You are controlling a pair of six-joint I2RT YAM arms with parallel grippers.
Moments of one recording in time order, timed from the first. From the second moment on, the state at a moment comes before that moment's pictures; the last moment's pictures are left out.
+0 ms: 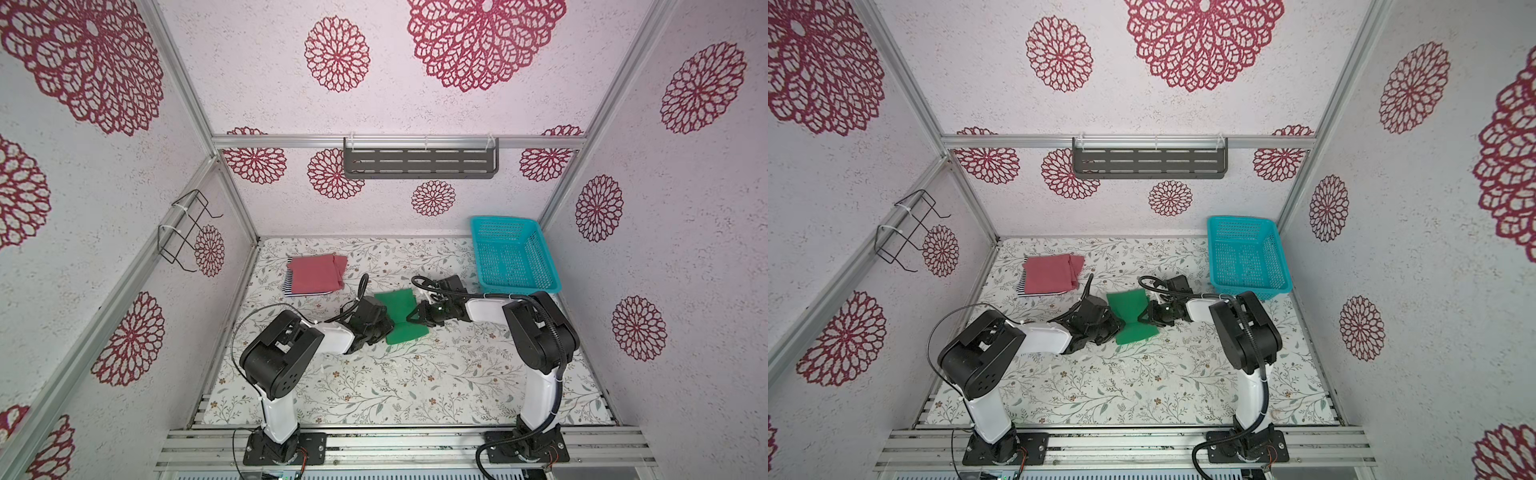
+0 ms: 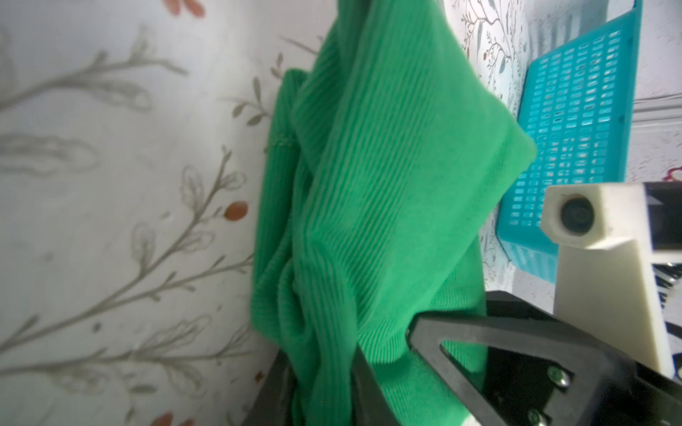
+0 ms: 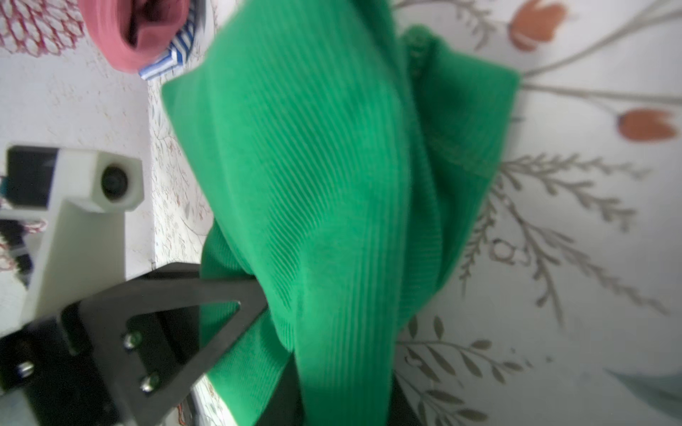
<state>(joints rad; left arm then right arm) -0.61 1.86 0.84 0.23 0.07 -1.12 0.46 1.97 1.07 -0.03 -0.66 0.53</state>
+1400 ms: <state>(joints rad) -0.21 1.90 1.14 -0.23 0.24 -0.53 0.62 2.35 1.48 0.49 -0.65 0.91</state>
